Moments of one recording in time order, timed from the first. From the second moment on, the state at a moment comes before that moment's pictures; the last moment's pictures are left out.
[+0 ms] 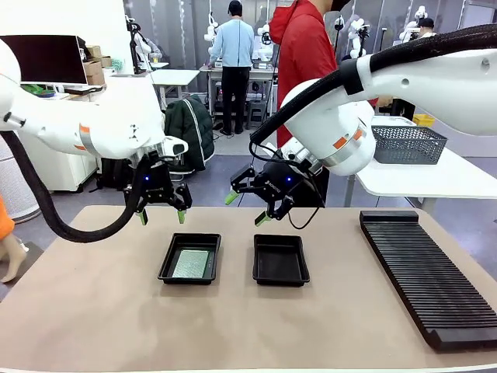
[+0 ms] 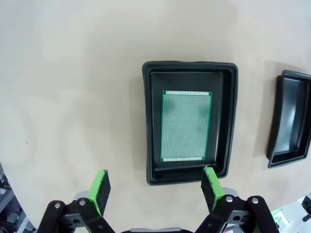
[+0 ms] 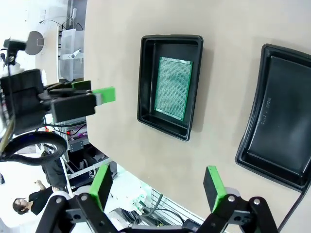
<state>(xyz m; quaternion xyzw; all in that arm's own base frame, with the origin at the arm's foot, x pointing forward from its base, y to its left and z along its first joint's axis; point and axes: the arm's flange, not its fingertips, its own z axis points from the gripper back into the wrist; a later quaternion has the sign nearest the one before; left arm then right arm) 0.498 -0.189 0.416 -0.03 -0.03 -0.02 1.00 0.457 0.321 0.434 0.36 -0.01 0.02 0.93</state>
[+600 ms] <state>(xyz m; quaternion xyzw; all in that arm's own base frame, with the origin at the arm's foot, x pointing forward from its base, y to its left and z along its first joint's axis) 0.517 -0.193 0.350 -0.01 -0.02 -0.02 1.00 0.457 0.321 0.434 0.36 -0.01 0.02 0.93</state>
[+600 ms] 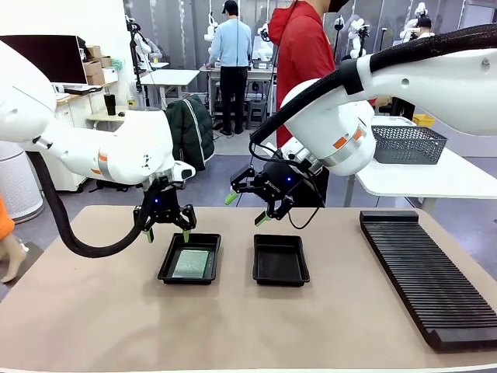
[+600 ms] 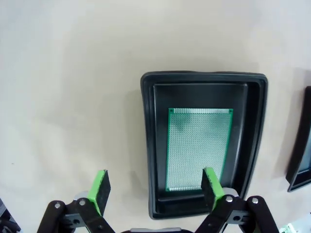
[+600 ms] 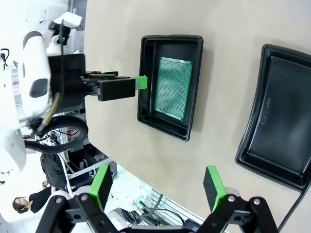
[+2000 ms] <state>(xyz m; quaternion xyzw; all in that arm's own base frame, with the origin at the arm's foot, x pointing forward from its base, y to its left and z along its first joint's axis) 0.528 -0.185 0.298 -0.01 -0.01 -0.02 1.00 0.457 0.321 0.434 0.36 -0.01 0.02 0.93</state>
